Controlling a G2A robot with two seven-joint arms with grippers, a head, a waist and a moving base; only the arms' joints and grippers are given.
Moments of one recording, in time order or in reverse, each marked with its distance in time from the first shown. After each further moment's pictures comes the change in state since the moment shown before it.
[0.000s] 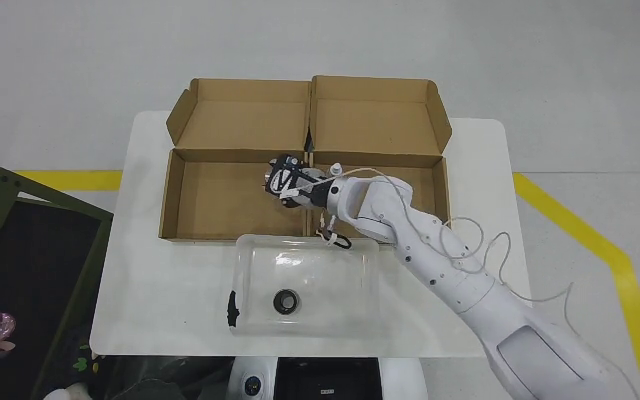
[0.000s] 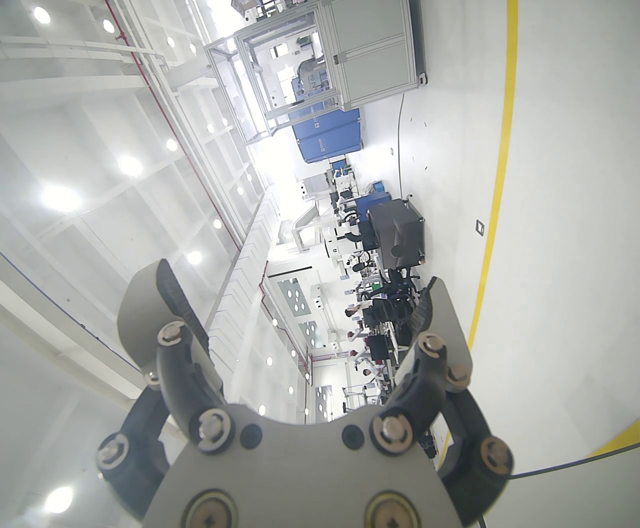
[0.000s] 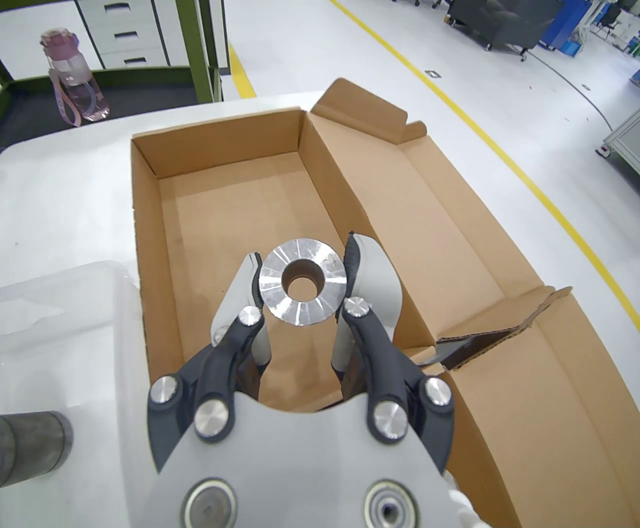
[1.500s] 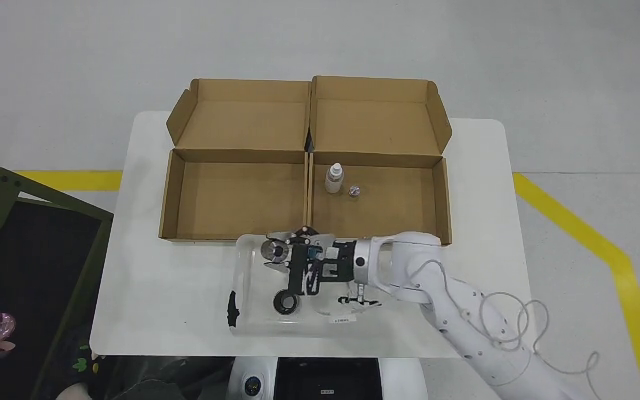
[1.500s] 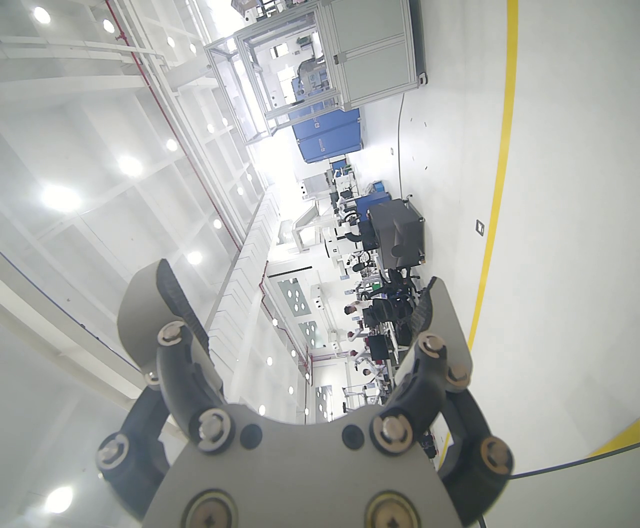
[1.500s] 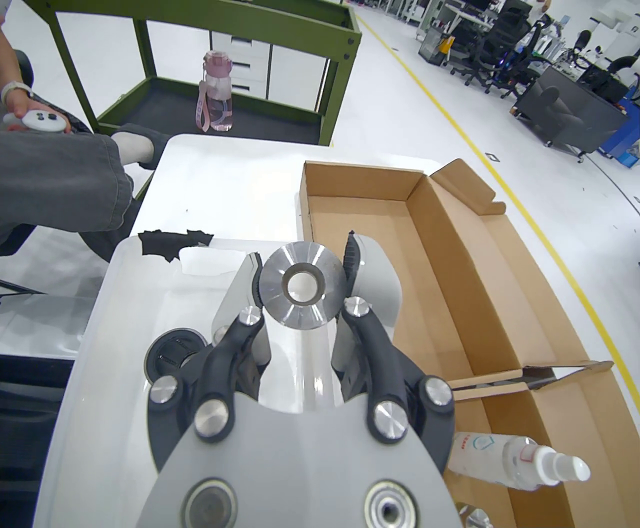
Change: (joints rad) left arm 0.000 0.000 0.000 0.000 0.000 0.000 0.000; right arm -0.395 0.159 0.189 -0.501 -0.176 -0.297 -0.111
